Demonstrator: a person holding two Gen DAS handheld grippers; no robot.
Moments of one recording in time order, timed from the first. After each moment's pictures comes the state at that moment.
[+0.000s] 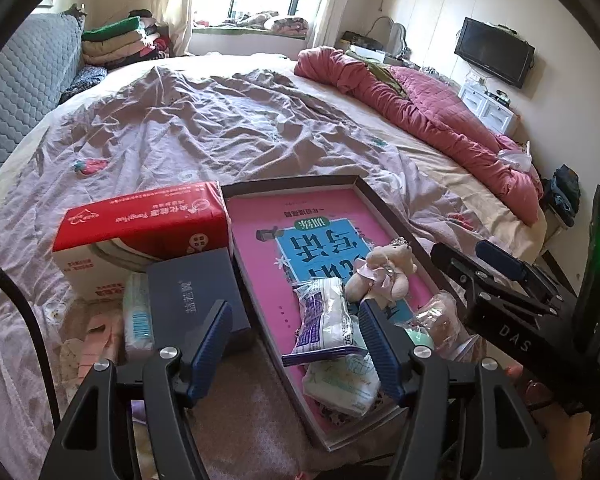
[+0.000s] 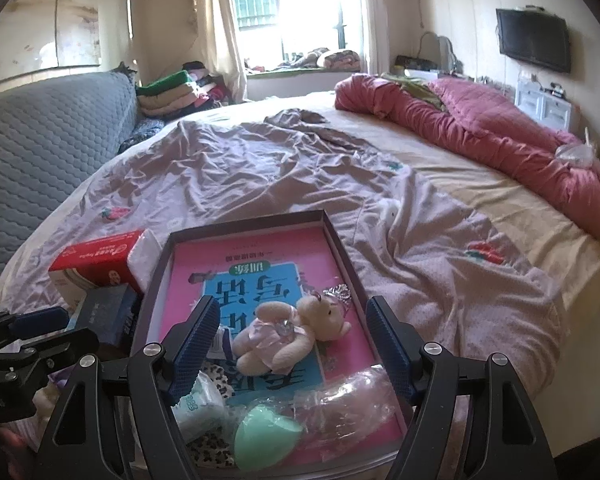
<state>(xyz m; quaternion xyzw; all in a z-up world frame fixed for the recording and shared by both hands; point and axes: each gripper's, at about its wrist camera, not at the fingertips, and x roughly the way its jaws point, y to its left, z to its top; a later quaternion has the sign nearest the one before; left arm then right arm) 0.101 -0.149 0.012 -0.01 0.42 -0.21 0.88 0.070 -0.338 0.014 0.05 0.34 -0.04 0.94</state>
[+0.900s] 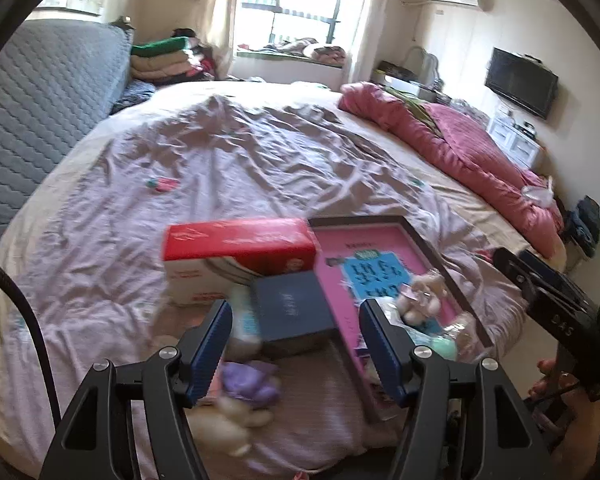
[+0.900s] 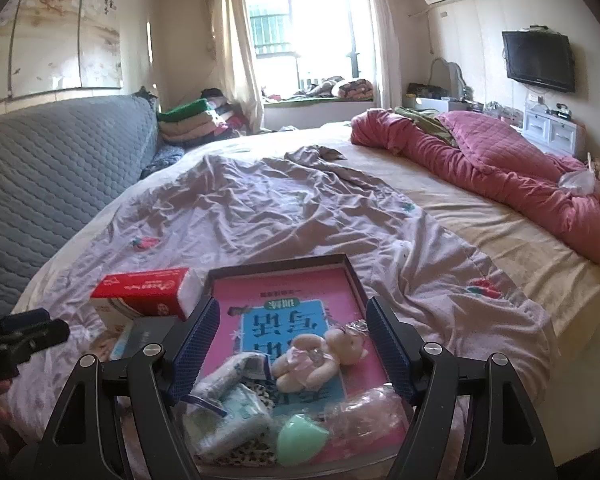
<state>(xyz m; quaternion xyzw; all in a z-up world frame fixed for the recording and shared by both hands) 0.074 -0.065 0.063 -0.03 0.38 -0.13 0.91 0.042 -0.314 0.069 0.05 0.28 -0.01 0.96</state>
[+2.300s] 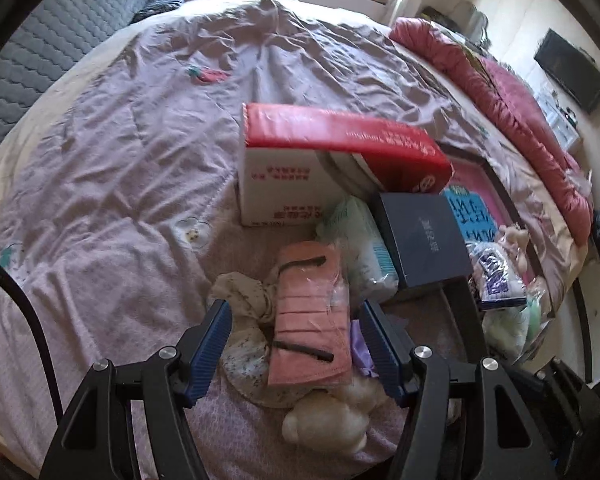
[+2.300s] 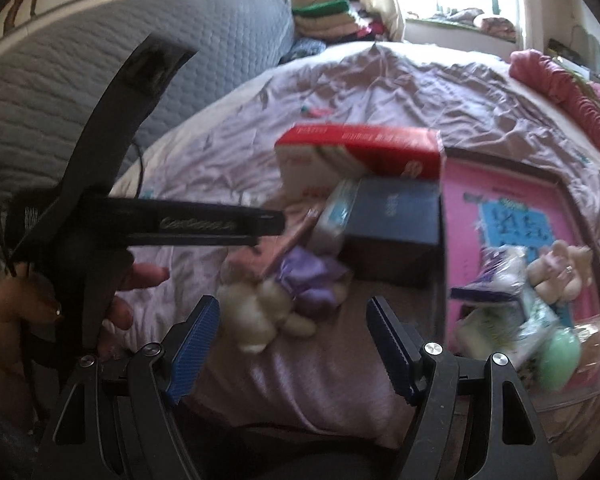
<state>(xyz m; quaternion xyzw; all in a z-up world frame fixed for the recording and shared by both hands) 0.133 0.005 -0.041 -0.05 0.52 -0.11 0.84 0.038 -0.125 -0.018 0.01 0.45 0.22 0.87</state>
